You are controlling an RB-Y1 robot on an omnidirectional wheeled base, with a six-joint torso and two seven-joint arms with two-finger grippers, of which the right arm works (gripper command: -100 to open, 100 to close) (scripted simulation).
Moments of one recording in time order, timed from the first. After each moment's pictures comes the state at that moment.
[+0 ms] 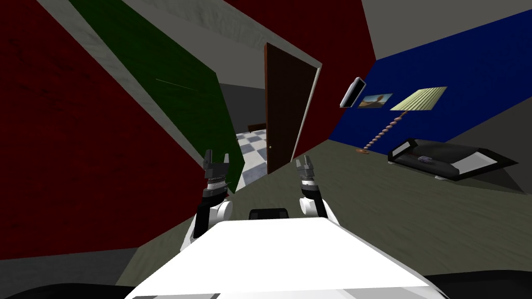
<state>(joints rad) 0.41 -0.04 0.06 -1.96 0.04 -0.56 -0.17</state>
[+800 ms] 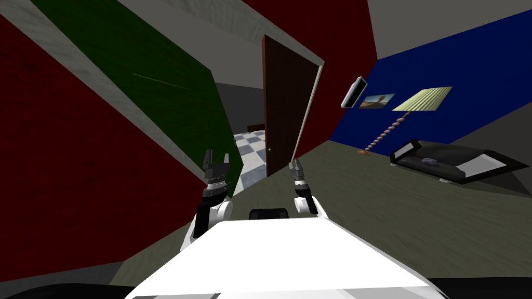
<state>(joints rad) 0.31 -0.06 0.12 -1.75 0.06 -0.60 -0.18</state>
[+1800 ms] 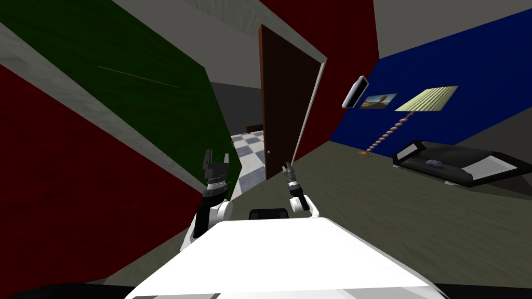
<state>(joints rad) 0.20 -0.08 0.18 -1.50 0.08 -0.65 -0.20</state>
